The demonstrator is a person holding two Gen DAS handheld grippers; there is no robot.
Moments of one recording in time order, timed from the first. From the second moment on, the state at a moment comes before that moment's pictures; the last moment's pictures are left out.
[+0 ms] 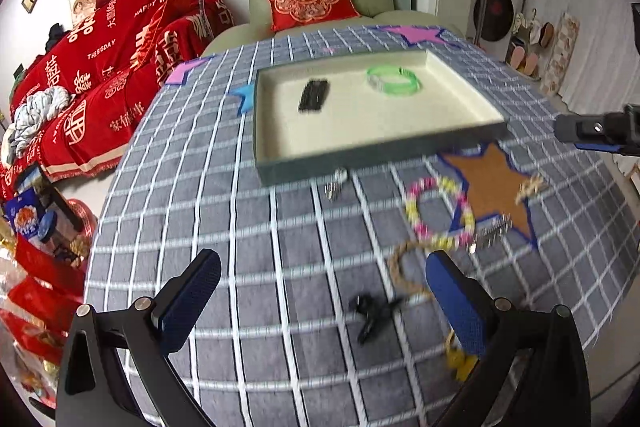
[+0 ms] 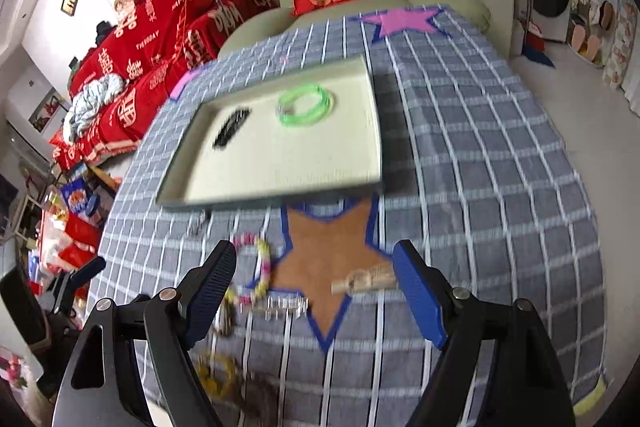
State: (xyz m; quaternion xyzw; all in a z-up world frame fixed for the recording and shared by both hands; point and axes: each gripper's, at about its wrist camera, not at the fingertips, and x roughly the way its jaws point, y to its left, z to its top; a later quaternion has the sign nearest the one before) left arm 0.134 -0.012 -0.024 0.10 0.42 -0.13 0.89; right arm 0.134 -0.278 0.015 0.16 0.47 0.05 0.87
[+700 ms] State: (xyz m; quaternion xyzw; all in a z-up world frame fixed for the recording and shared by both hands) left arm 0.111 -0.006 -0.063 0.11 0.44 -0.13 0.88; right arm 0.041 -0.222 -0.041 0.10 0.52 0.05 0.84
